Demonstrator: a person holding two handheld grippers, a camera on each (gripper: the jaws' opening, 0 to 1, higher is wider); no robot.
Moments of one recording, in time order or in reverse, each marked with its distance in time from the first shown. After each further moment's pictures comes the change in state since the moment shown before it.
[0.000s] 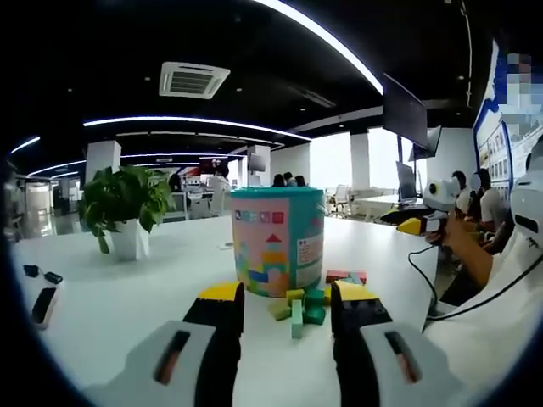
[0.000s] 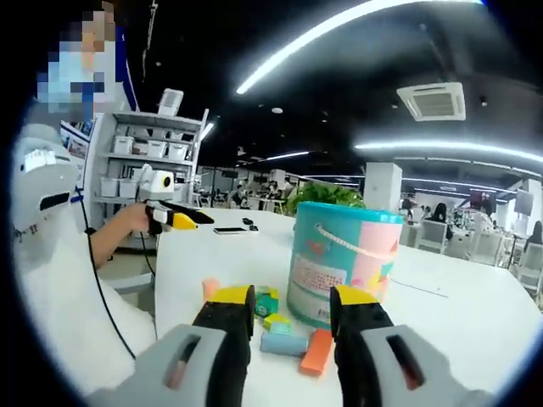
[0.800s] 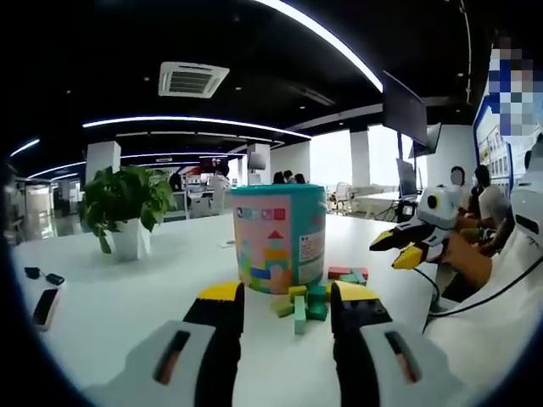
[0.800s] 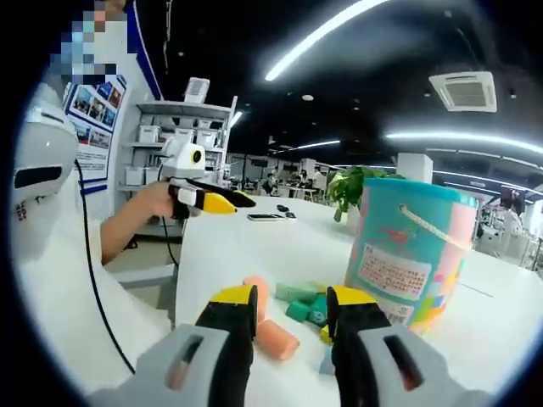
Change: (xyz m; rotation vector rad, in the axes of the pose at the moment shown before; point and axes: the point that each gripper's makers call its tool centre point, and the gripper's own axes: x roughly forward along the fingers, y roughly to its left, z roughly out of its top) left arm -0.001 0.003 -0.004 0.013 0.015 0.000; right arm 0.068 0.074 -0.024 -0.020 0.063 0.155
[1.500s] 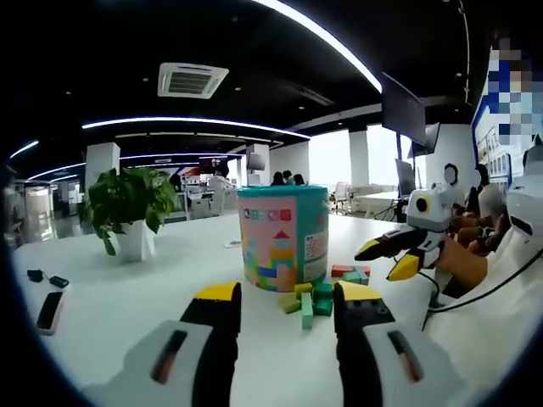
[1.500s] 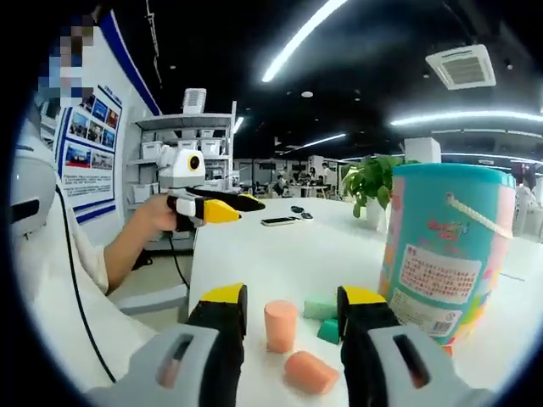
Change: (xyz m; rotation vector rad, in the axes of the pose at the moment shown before) left arm -0.018 0.013 0.004 0.010 -0.004 0.001; right arm 0.044 0.024 0.006 0.102 0.002 0.068
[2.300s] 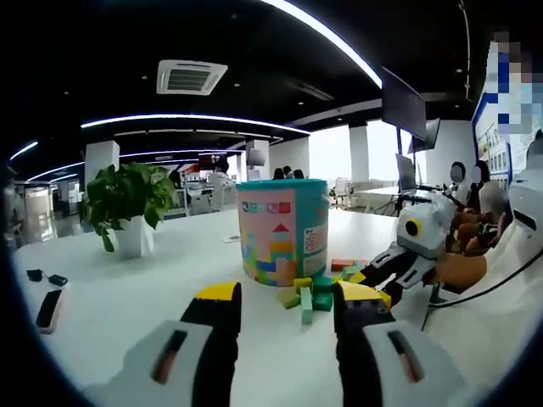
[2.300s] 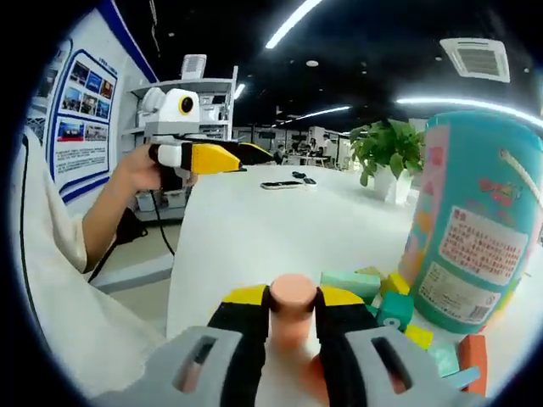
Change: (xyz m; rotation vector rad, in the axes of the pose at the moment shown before) left arm 0.008 -0.004 -0.011 0.003 0.029 -0.008; right arm 0.042 0.014 -0.047 -0.043 0.149 -0.009
